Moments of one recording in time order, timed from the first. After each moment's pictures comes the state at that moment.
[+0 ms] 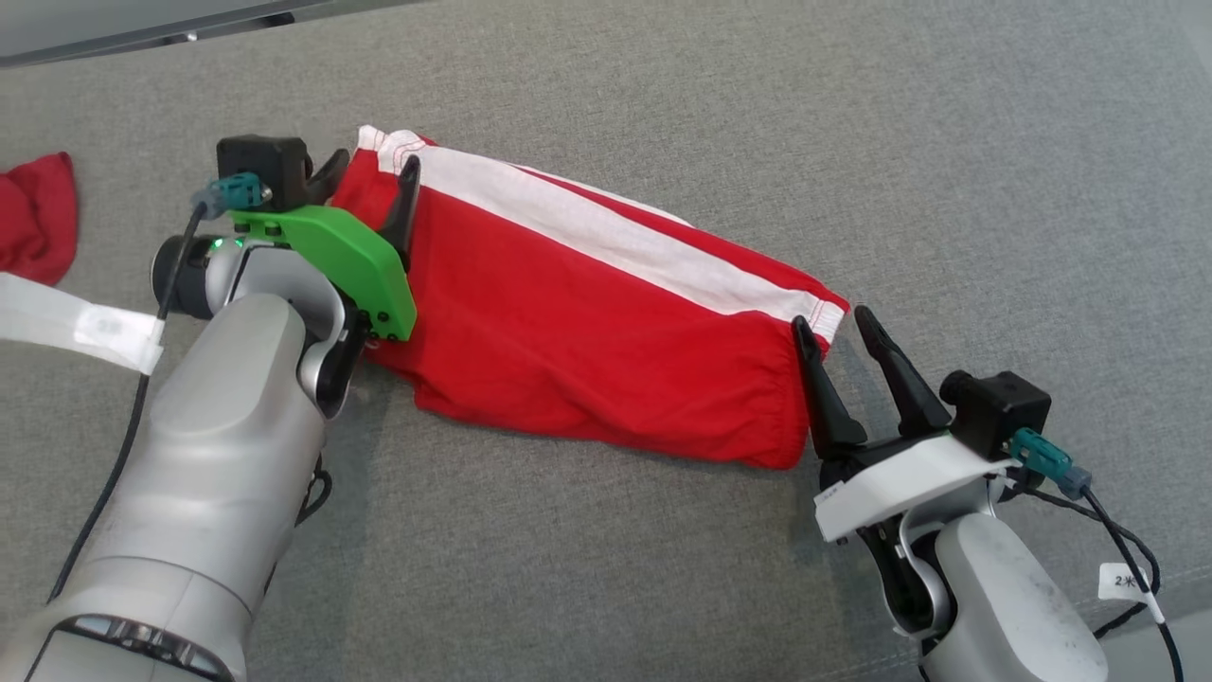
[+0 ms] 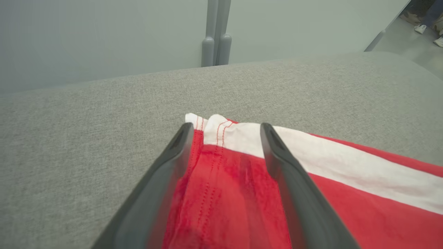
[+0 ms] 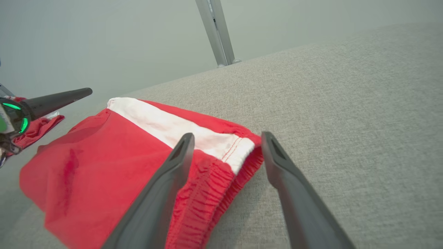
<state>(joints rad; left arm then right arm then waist) -0.99 0.16 -0.60 1.06 -0.68 -0.13 -0.14 -0.31 -0.05 0.22 0.32 0.37 0.13 -0.26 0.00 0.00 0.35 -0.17</state>
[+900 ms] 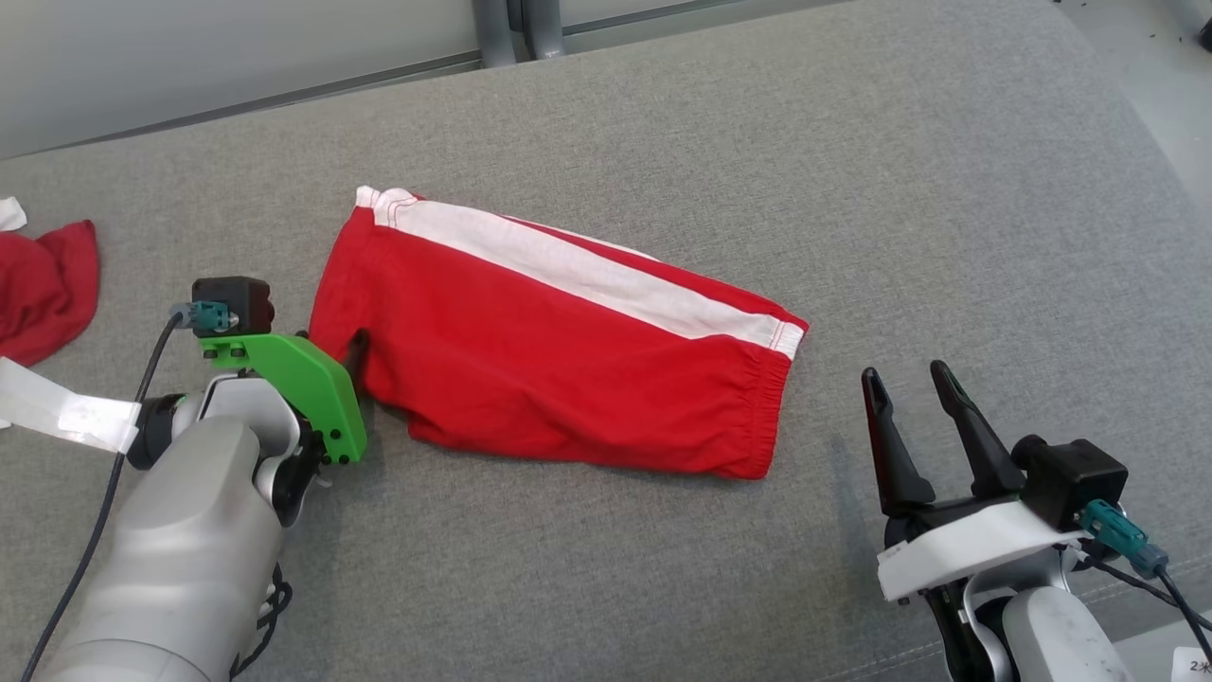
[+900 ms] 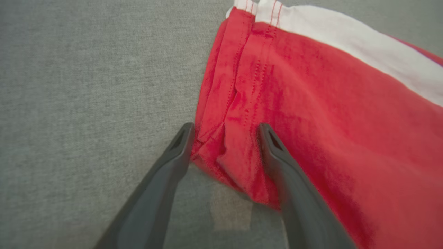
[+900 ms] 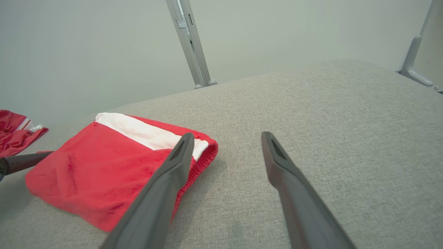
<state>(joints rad) -0.83 0.22 -0.67 1.14 -0.84 -0.13 0.01 -0.09 -0.05 0.09 0.10 0.27 0.13 -0.20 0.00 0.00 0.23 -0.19</state>
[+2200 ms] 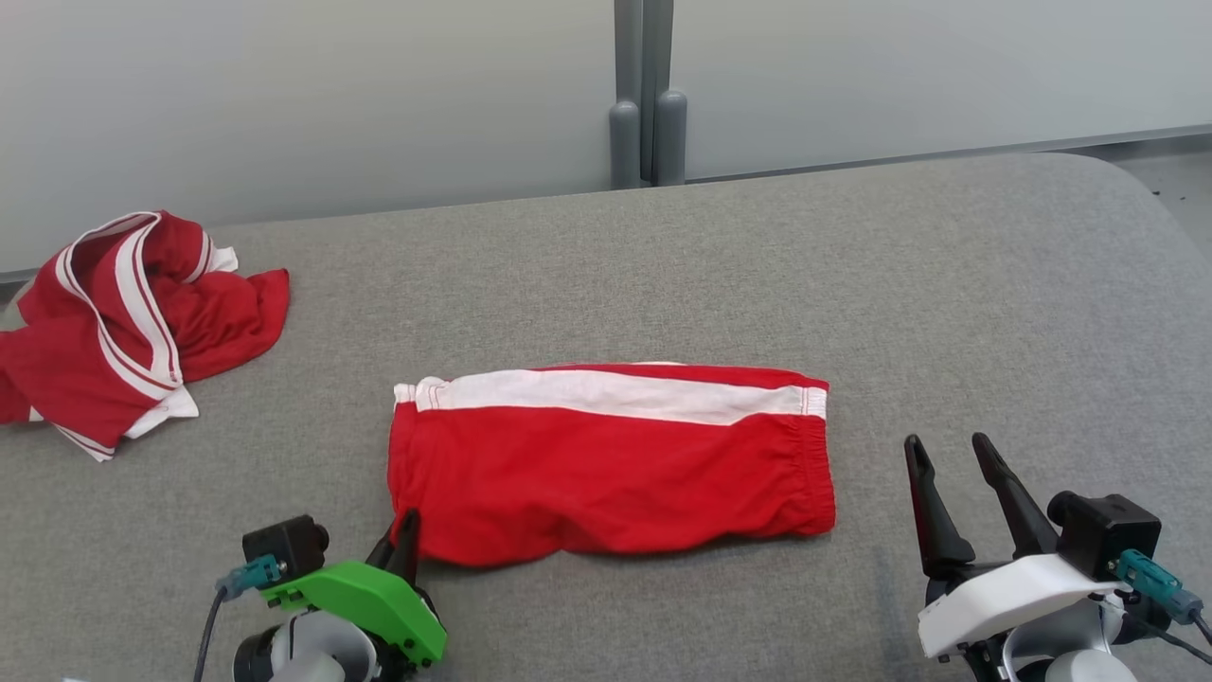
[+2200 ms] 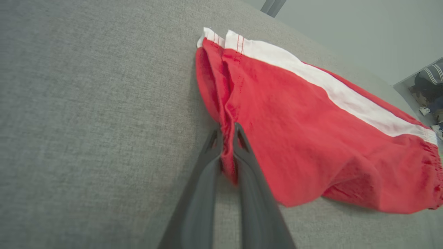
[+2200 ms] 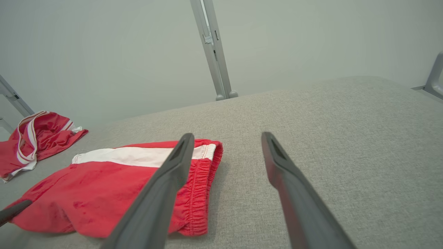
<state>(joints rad) -0.35 0.20 -0.61 0.79 -1.02 -0.05 -0.21 0.04 -0.05 0.01 0.07 0.27 0.13 -0.12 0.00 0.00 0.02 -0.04</state>
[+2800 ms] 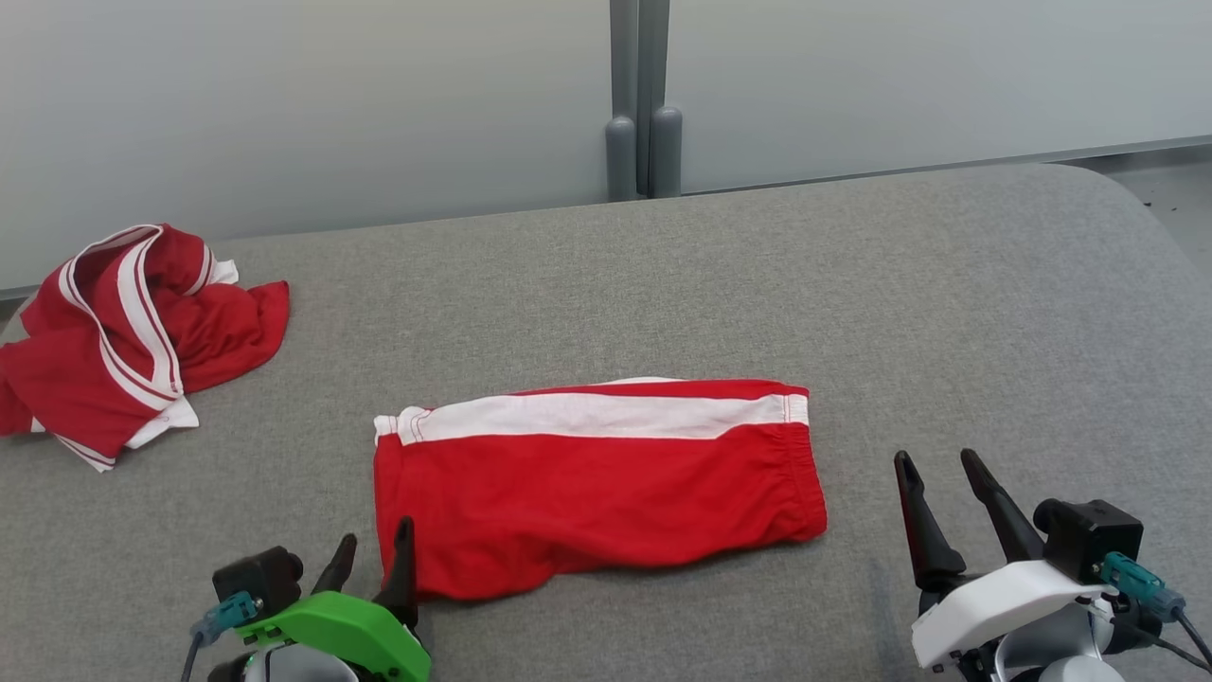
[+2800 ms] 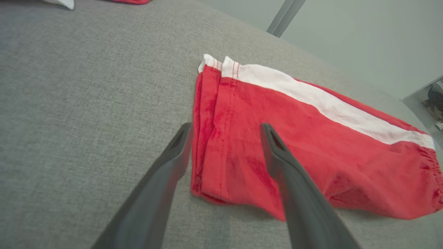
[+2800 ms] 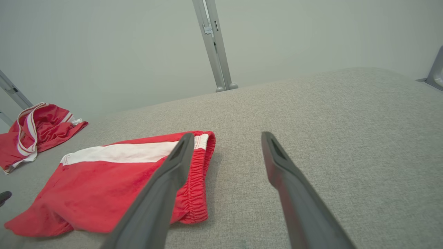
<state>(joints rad) -0.20 0.27 -0.58 0.55 -0.99 0.09 -0.25 0.04 -0.05 0.02 0.10 0.27 0.13 -0.10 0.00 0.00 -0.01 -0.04</state>
